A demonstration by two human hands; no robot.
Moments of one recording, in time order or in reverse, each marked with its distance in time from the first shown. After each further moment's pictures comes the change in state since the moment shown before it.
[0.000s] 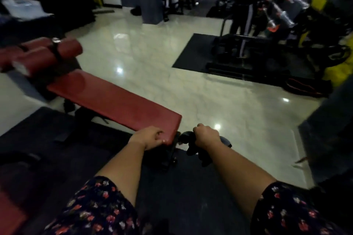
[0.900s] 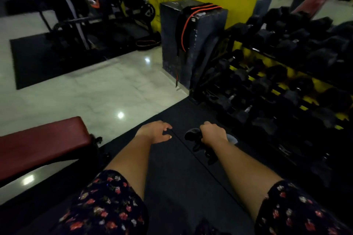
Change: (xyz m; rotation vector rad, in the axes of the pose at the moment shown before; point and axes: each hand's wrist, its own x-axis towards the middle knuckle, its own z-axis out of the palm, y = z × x) left_hand -0.185 0.157 0.119 0.380 -0.391 0.979; right_hand -0.407 -0.070 0.134 0.282 -0.003 1.022
